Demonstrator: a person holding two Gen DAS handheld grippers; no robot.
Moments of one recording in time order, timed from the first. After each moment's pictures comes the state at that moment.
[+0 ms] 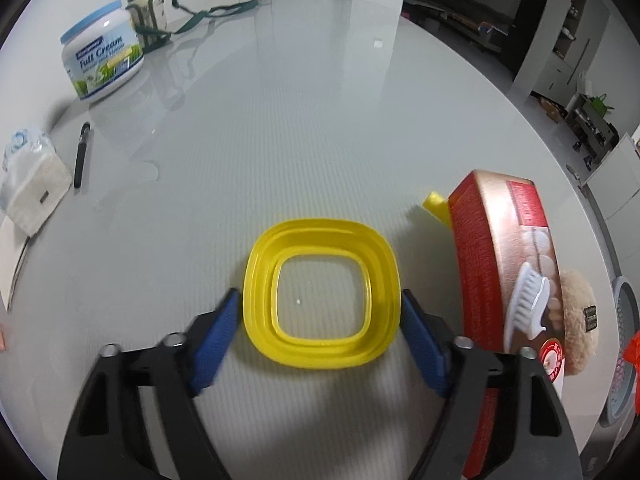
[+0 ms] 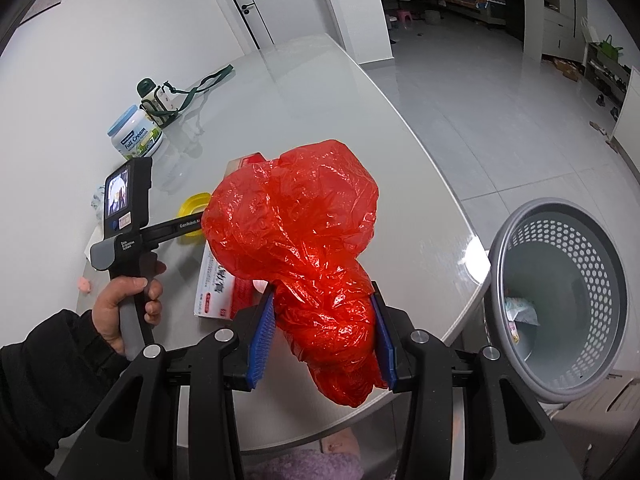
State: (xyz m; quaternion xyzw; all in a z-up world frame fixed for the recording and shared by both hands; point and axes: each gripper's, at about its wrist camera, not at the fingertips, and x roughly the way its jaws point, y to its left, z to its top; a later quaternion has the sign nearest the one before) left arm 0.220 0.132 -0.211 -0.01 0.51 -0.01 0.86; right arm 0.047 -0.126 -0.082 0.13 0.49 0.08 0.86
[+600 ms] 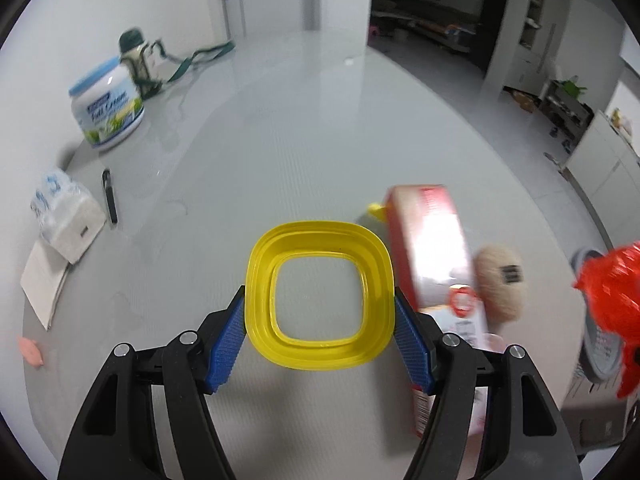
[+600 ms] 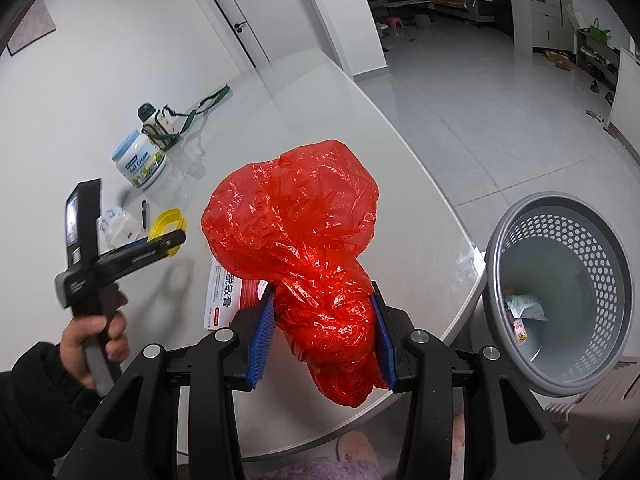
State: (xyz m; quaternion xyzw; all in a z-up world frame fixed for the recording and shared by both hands) left arm 0.165 0.119 -0.132 0.03 0.47 -0.06 0.88; right arm 0.034 -0.143 -0.076 0.17 0.46 0.08 0.87
